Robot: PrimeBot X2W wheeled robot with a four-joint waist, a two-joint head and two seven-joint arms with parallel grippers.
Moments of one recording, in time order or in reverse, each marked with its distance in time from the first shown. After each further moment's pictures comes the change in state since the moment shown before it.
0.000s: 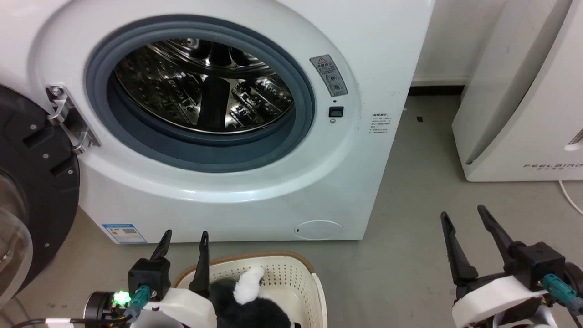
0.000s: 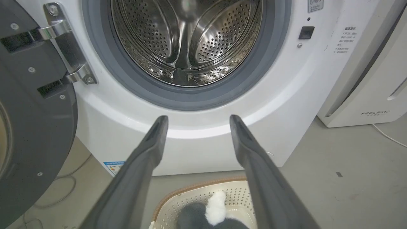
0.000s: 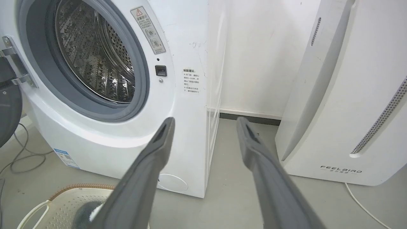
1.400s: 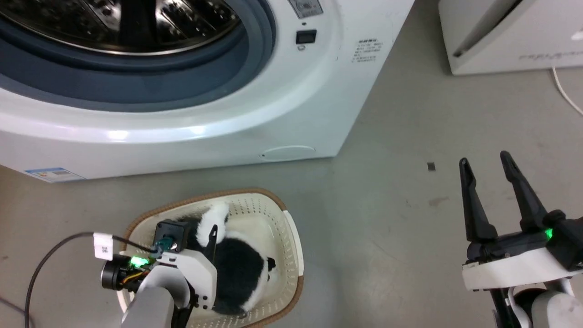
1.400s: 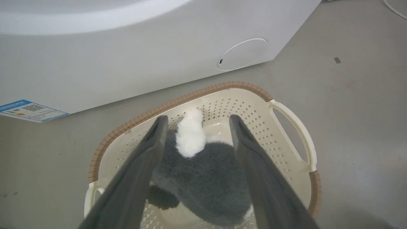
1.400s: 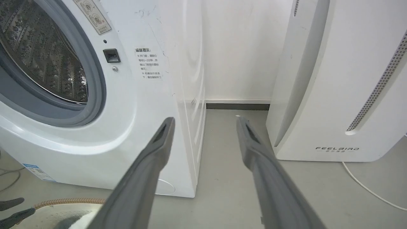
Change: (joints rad) left arm -0.360 0.075 -0.092 0.615 -0.019 -0.060 -0.043; right arm -0.104 0.000 -0.006 -0.092 0.080 0.000 -0.088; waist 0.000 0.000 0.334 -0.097
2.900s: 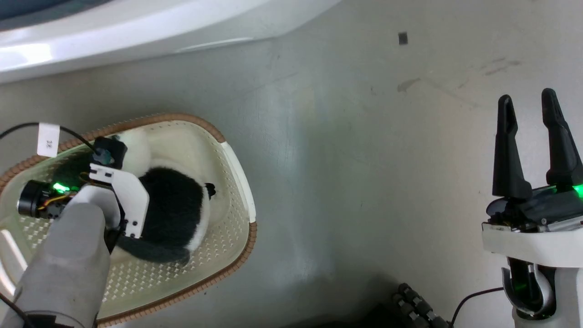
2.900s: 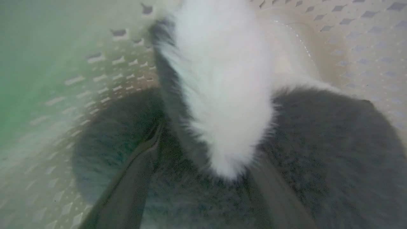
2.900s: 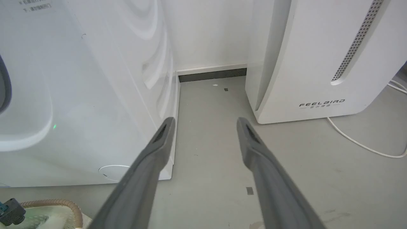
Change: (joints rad) left arm -0.478 0.207 -0.169 0.492 -0.044 -0.009 0.132; right arm -0.129 0.000 0.002 -0.093 0.170 0.000 -0.092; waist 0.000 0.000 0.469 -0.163
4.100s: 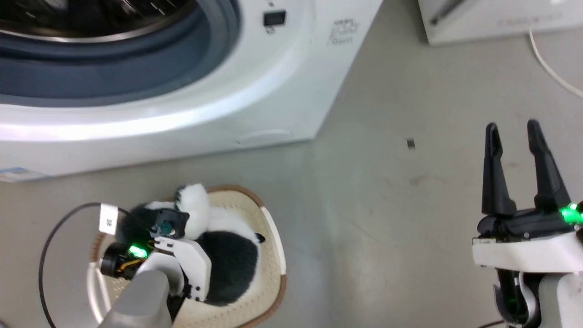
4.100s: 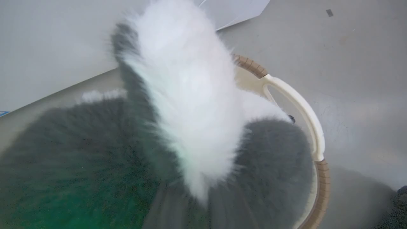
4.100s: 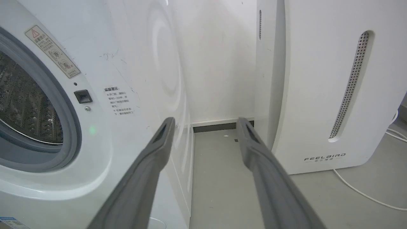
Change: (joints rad) left arm 0.180 -0.161 -0.084 0.050 -0.134 -0.051 -0.282; right arm 0.046 0.000 -0.004 0.093 -0.047 0.000 -0.021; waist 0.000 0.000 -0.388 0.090
